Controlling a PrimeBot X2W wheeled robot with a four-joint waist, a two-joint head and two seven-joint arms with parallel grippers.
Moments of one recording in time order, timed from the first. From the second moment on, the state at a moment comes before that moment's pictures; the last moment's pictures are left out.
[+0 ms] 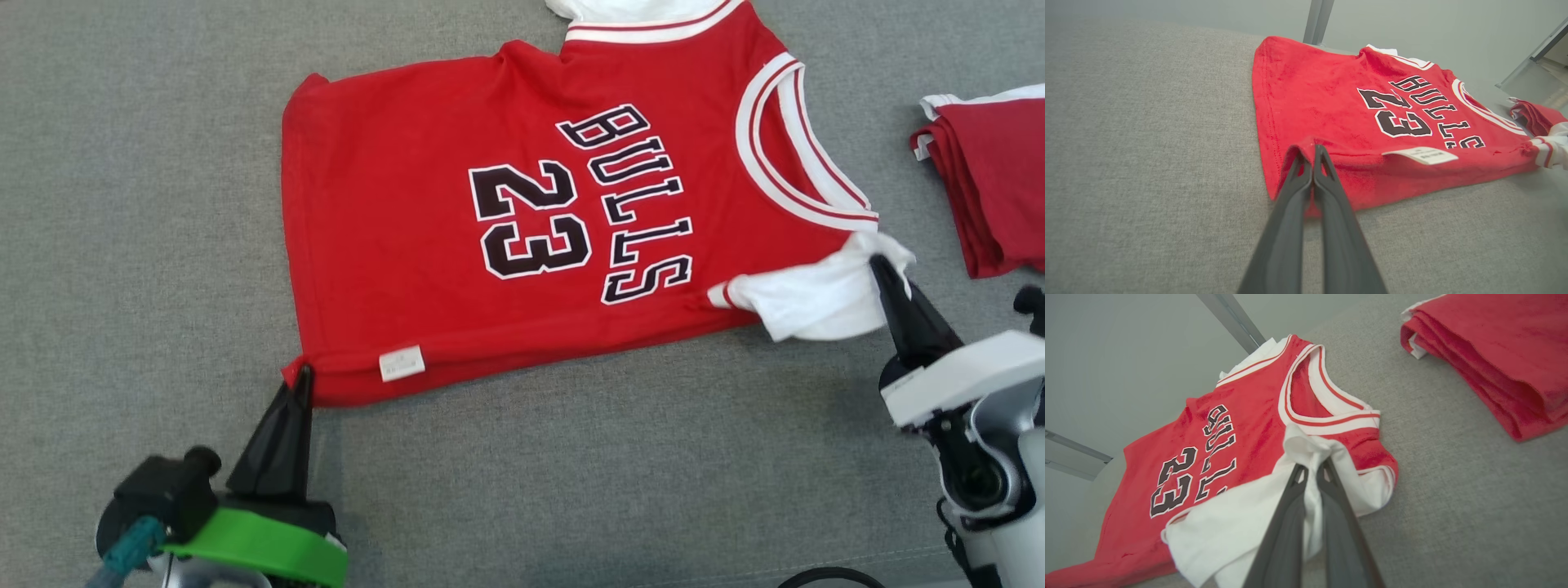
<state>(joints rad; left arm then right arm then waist) 0.08 0.18 -0.17 -0.15 -0.39 -0.05 -0.07 -0.18 -0.28 0.01 0.11 0.79 0.13 0.06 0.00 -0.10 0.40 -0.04</state>
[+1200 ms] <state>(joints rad) -0.14 0.19 -0.18 0.16 -0.36 0.03 -0.17 -0.27 -0.36 0.08 0.18 0.39 0.13 -0.20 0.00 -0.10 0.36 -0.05</state>
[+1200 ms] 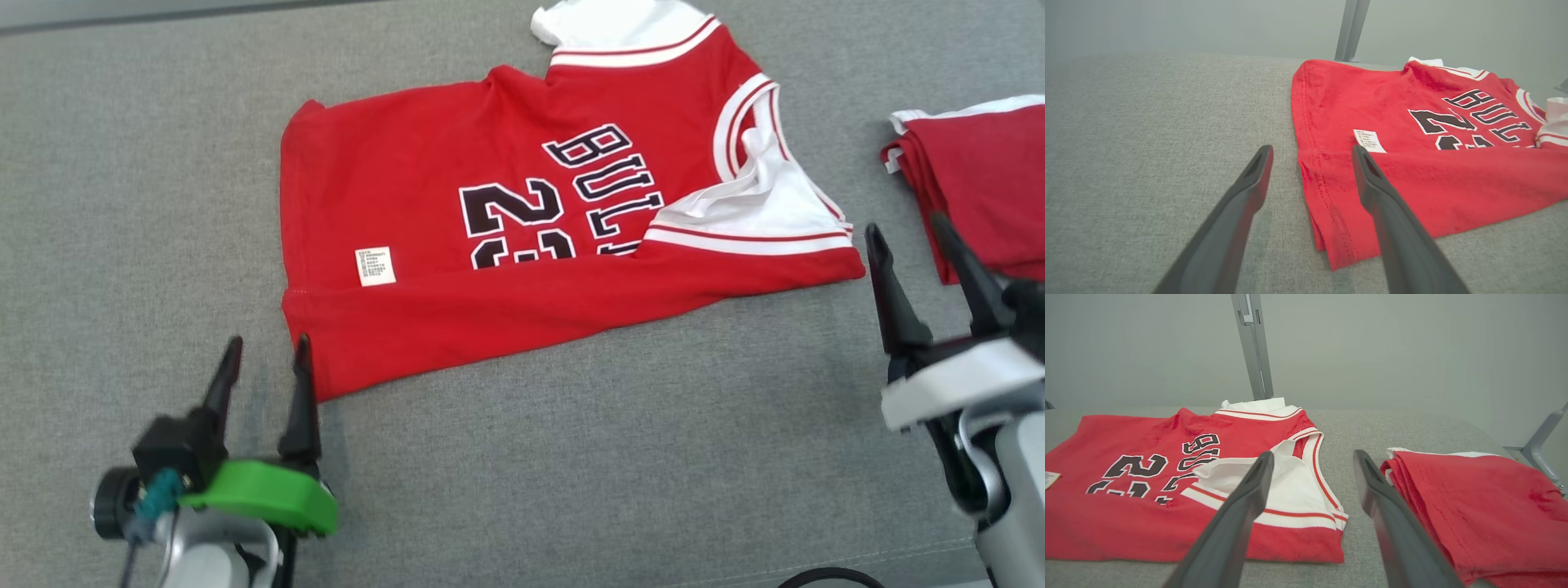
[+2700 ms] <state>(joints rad) -0.16 0.26 -0.28 0.16 -0.54 -0.11 0.23 -0.34 -0.54 0.22 0.30 0.74 0.13 0.18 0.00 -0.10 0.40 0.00</state>
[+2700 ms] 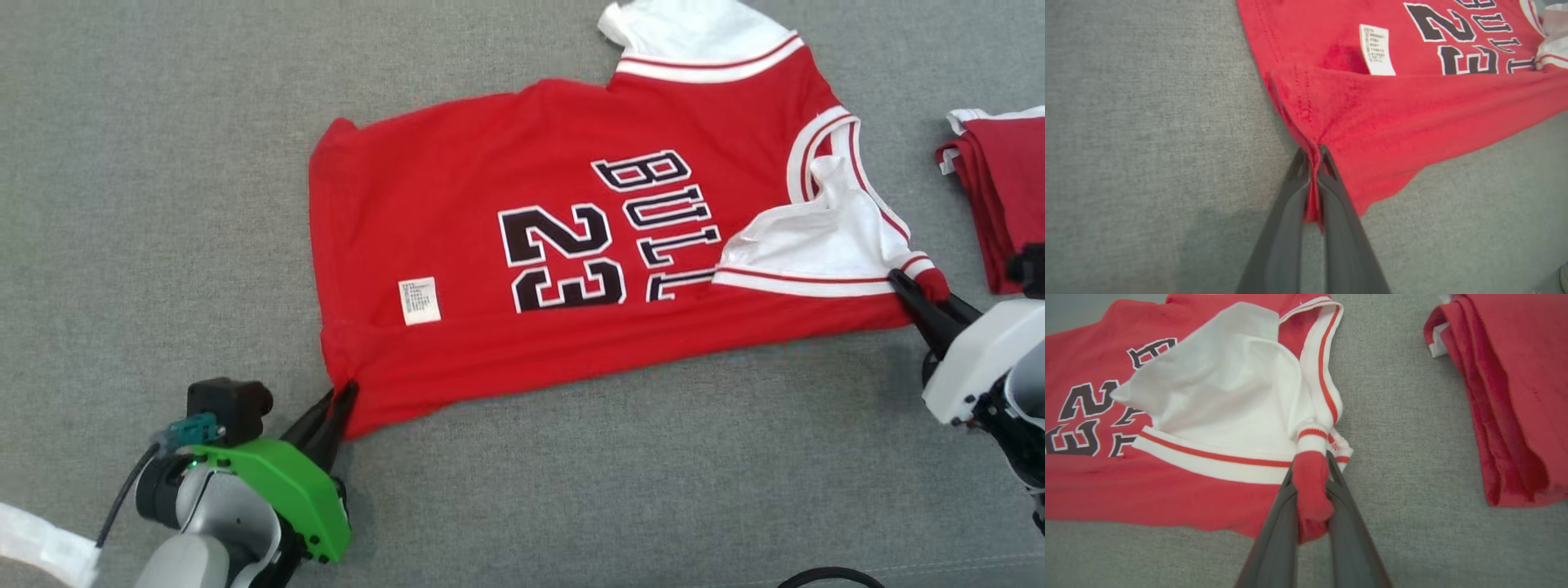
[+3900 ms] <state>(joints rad) -0.45 0.27 -0.26 0.02 -0.60 -0.01 0.45 -0.66 -0.47 0.03 0.12 0.54 0.13 0.42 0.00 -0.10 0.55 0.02</state>
